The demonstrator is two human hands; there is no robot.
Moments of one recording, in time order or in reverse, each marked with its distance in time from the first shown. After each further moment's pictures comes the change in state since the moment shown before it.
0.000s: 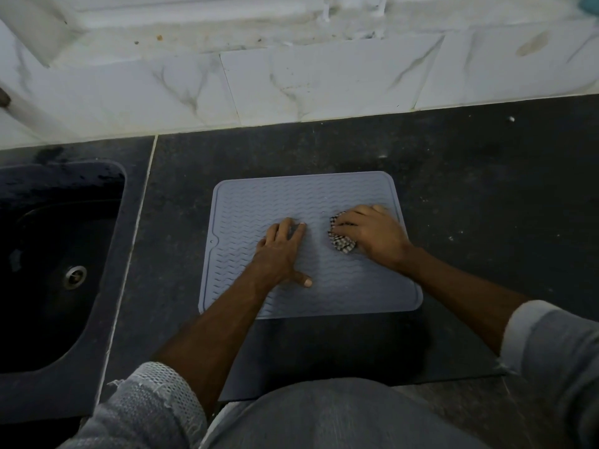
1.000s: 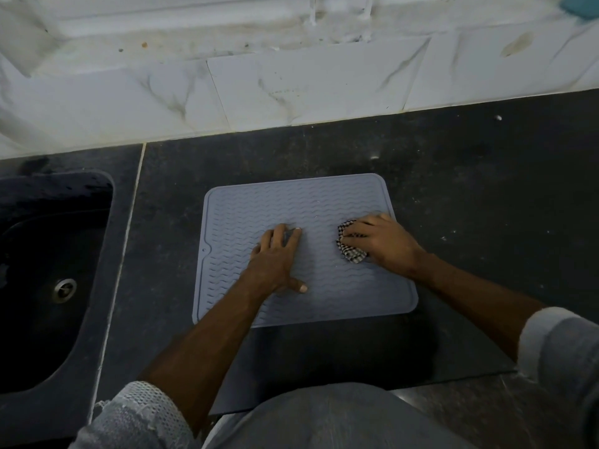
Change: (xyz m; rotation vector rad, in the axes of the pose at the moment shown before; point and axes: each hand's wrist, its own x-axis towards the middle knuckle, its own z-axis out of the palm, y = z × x) left_hand 0.000 0.003 -0.002 0.030 -0.017 -0.003; right_hand -0.024 0.019 0.005 -0.029 -0.005 -0.099
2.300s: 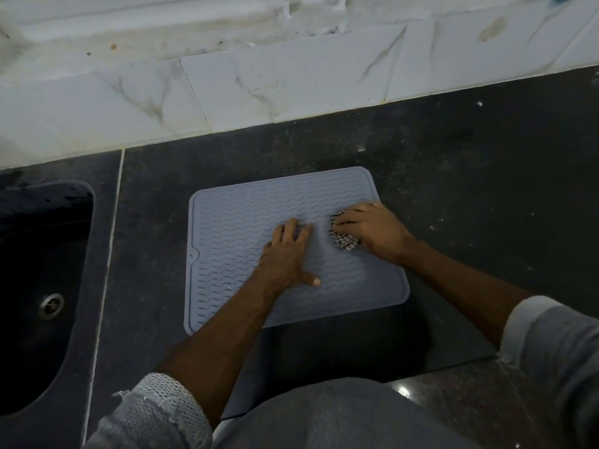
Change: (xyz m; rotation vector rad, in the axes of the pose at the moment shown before) left_hand 0.022 0.031 0.005 -0.004 0.028 0.075; right_hand -0.001 0.005 -0.006 0.058 -0.011 0.148
